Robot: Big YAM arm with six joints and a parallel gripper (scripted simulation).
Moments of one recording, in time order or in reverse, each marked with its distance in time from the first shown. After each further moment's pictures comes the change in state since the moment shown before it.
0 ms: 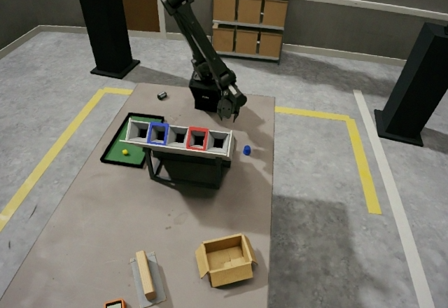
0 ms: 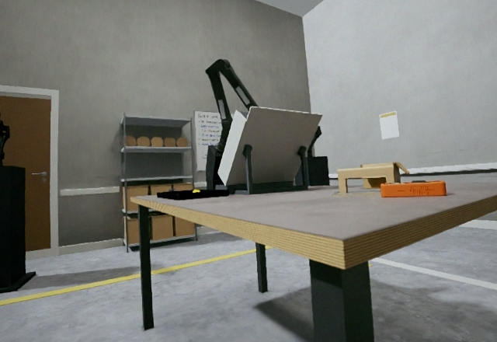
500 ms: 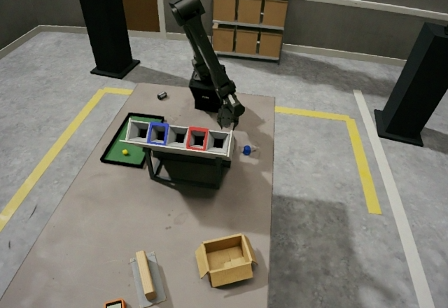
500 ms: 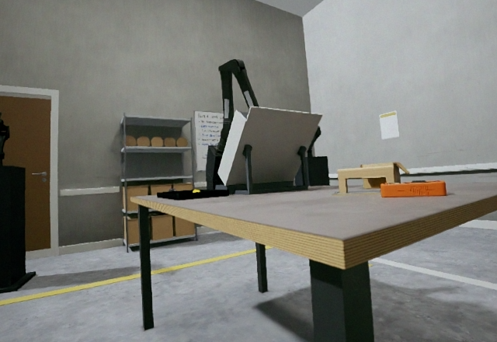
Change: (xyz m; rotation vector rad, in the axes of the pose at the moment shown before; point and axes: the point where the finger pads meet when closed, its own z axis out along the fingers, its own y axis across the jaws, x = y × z) arm -0.003 0.002 0.050 -0.004 -0.010 0.000
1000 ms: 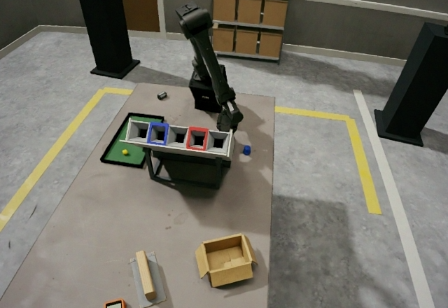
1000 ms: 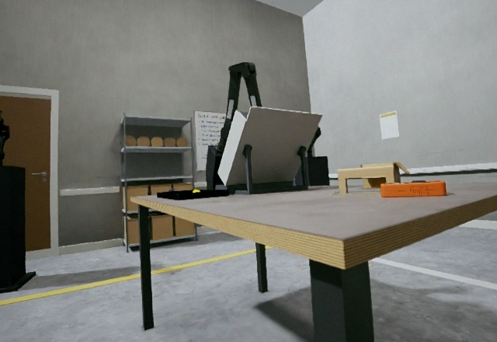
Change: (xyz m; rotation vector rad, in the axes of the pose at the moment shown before) arm 0.003 -0.003 0.038 0.008 0.014 0.006
